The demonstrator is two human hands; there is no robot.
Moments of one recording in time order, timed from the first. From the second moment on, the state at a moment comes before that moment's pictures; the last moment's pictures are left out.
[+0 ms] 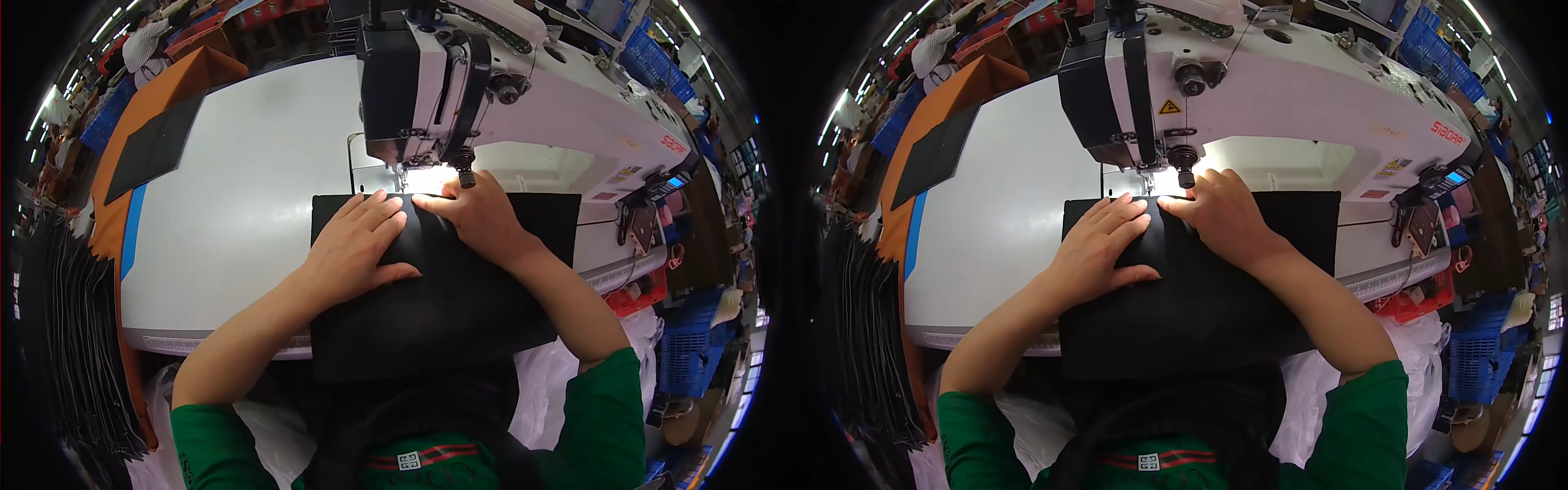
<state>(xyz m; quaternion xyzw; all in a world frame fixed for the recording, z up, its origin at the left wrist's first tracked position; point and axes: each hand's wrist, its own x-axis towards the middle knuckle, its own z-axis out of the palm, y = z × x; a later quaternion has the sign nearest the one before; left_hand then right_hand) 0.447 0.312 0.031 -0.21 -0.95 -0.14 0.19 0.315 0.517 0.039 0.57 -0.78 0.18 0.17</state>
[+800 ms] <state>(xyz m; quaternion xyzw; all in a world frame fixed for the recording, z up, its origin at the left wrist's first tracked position) 0.431 0.312 0.028 -0.19 -0.94 -0.15 0.23 0.283 0.508 0.019 0.59 -0.77 0.10 0.23</state>
